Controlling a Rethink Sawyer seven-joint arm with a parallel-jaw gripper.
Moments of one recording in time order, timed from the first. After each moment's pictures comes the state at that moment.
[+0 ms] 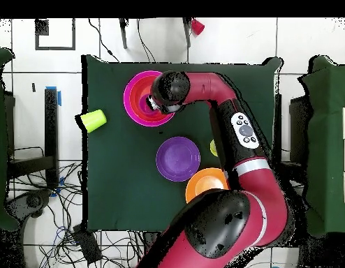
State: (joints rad) arm -0.54 -0.23 0.71 1.09 -0.57 1.01 1.32
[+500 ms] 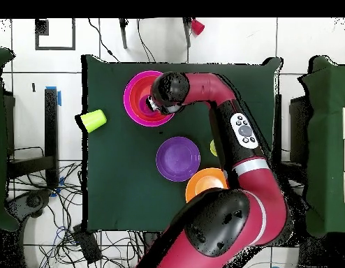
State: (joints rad) arm -0.54 -0.22 0.71 1.09 -0.57 1.01 1.32
